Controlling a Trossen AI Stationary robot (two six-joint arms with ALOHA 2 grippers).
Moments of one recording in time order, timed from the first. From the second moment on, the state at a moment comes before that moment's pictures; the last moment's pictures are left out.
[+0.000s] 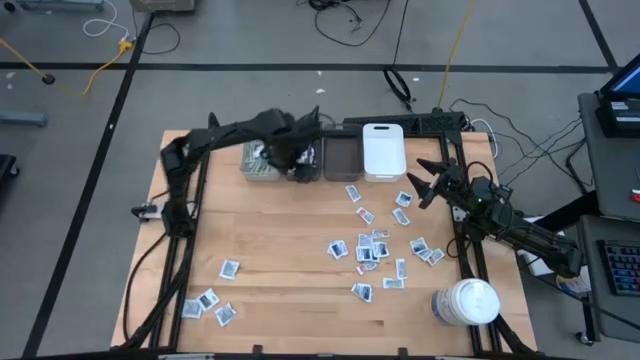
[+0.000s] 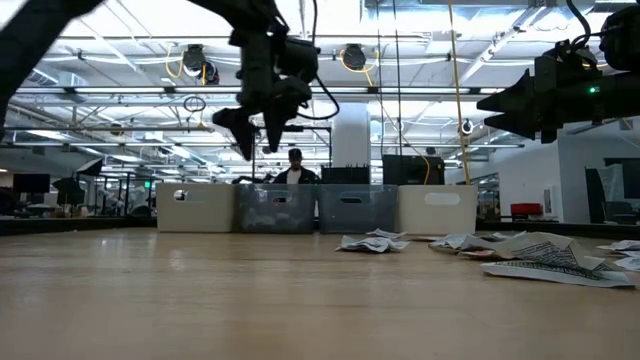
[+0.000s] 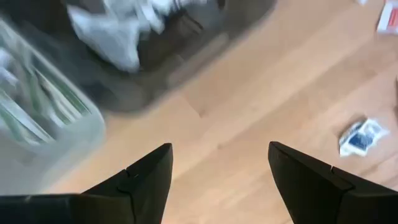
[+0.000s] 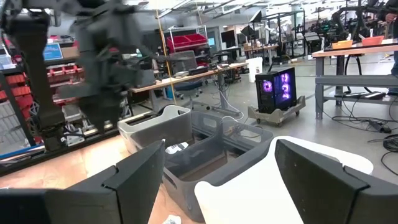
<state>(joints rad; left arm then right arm) 0.45 1.95 1.75 -1.33 0.19 -0.51 -0.50 0.02 0.01 0.08 0.10 0.17</state>
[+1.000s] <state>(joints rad) -0.23 1.34 0.89 -1.18 0.26 -1.33 -0.50 0.02 0.01 0.08 0.10 0.17</state>
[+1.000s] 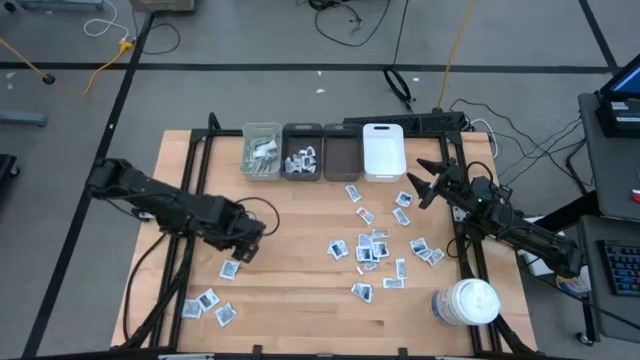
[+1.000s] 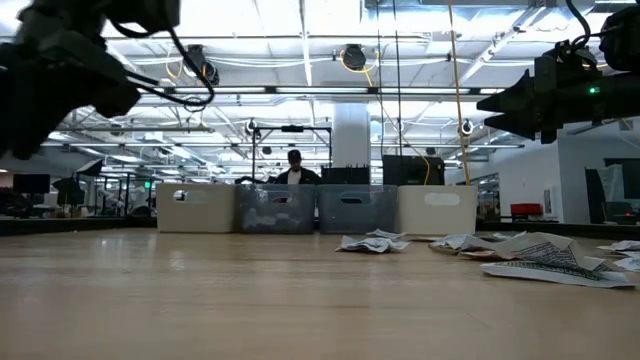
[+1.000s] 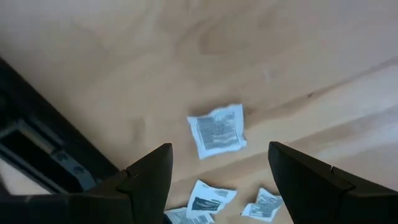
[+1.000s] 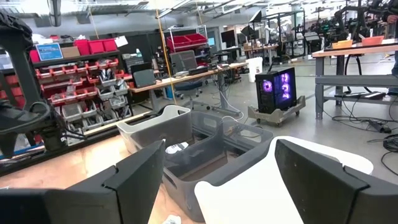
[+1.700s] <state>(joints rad) -0.40 1.48 0.73 -0.84 0.28 -1.52 -0.50 0.02 0.01 0.08 0.10 0.17</state>
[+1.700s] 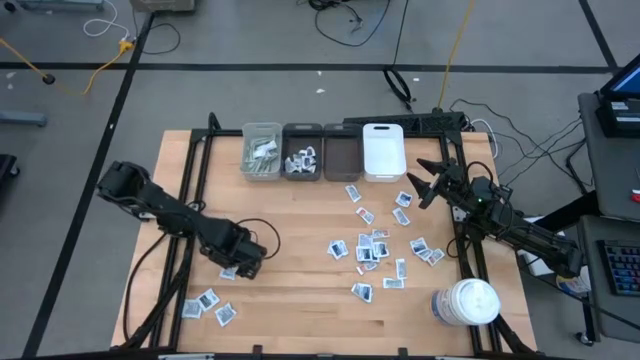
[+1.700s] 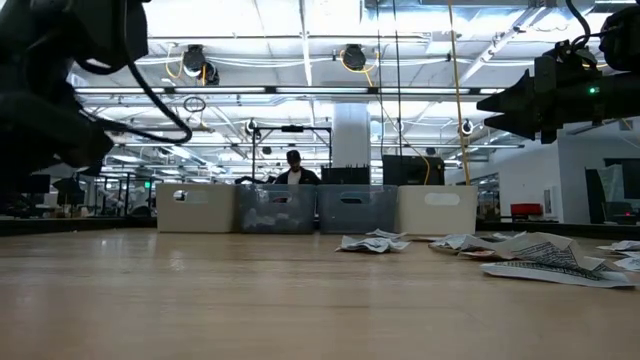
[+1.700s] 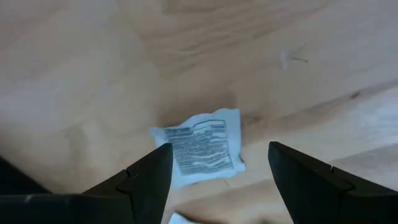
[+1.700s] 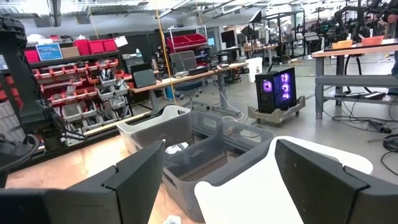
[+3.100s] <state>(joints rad) -0.21 1.36 0.94 -1.17 0.28 -1.18 -0.50 0.02 0.01 0.08 0.10 0.17</state>
